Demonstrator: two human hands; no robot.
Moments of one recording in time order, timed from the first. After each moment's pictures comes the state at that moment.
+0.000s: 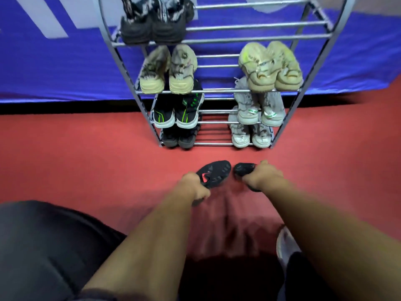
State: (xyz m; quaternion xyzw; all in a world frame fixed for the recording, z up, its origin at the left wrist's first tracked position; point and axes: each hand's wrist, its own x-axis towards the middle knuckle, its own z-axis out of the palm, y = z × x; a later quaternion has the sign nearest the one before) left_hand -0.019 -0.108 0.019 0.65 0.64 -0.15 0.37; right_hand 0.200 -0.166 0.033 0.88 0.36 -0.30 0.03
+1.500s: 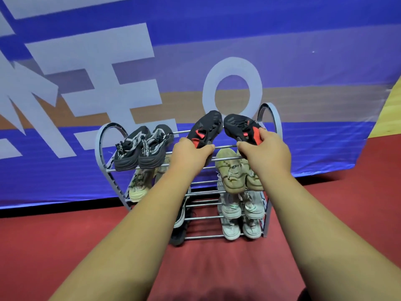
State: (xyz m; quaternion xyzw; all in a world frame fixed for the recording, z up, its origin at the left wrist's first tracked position) left_hand 0.138 0.040 0.321 0.69 0.58 0.32 0.29; right_hand 0.309 -0.051 0.306 0.78 0.39 -0.06 -0.48
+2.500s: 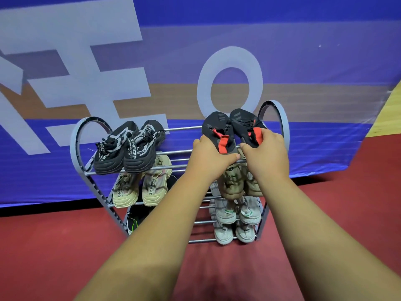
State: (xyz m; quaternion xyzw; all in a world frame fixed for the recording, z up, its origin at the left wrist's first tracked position) left_hand 0.199 0.073 0.276 0.77 0.52 0.26 0.27; right_hand 0.336 0.000 0.267 0.80 0.38 -0.01 -0.47
